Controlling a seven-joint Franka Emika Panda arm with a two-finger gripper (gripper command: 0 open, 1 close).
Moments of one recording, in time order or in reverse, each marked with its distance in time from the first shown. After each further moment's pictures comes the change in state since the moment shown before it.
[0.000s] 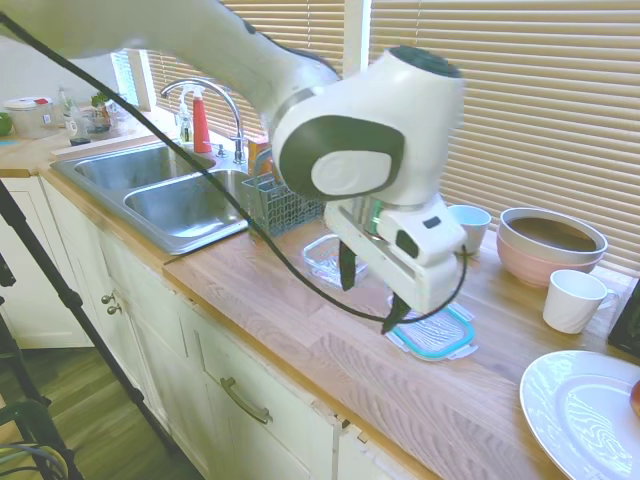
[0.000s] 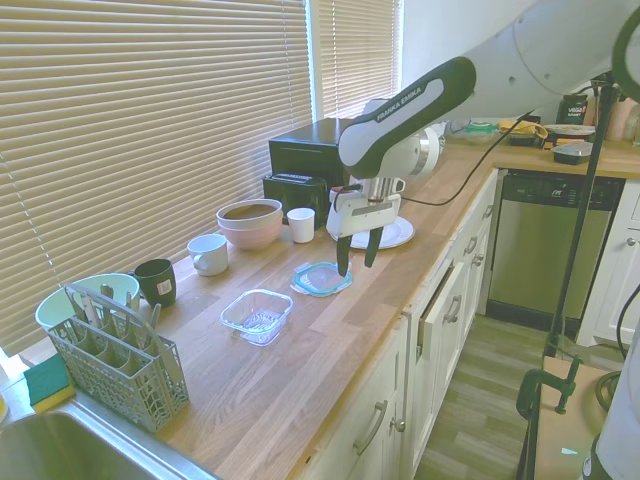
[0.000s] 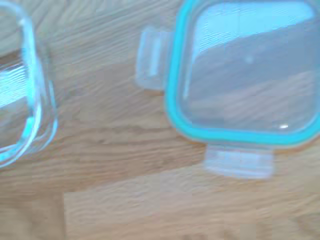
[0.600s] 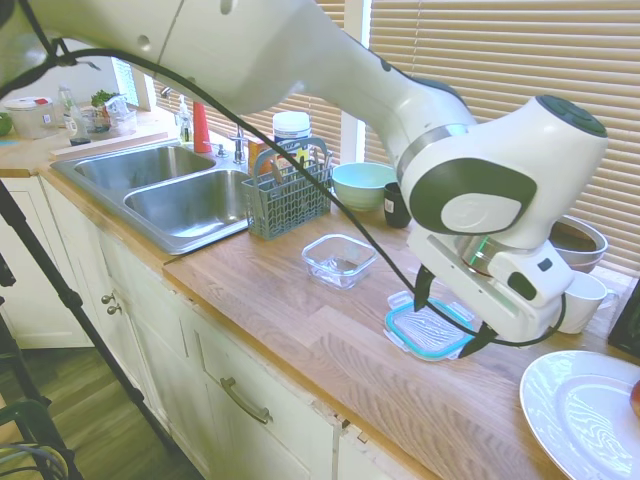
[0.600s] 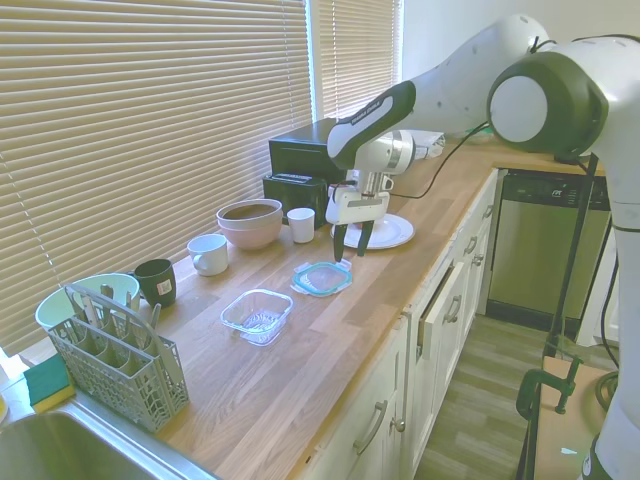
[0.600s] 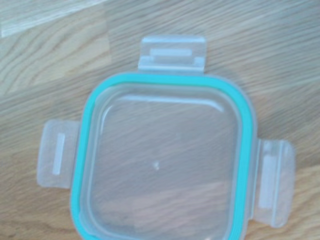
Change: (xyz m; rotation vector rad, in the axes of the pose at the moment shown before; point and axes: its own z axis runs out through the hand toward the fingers) arm 0.109 -0.005 0.024 0.018 -0.053 -0.016
